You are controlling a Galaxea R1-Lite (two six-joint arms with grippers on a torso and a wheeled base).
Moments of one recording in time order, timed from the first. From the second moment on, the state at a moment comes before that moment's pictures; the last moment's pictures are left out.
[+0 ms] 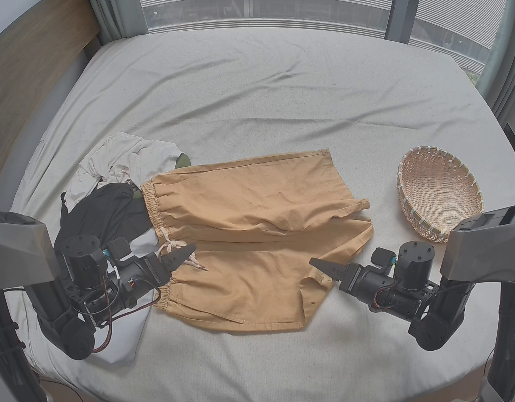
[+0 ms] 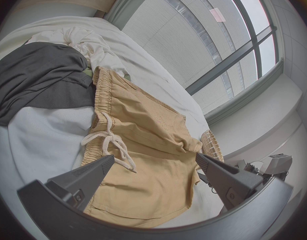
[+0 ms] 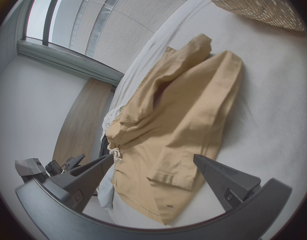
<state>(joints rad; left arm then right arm) -0.28 2.07 -0.30 -1.55 -0.25 -0.62 0.46 2.26 -0.44 -1.55 0.22 0.78</state>
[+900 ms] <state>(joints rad) -0.28 2.07 -0.30 -1.55 -0.25 -0.62 0.48 2.27 -0.43 -1.55 0.20 0.80</state>
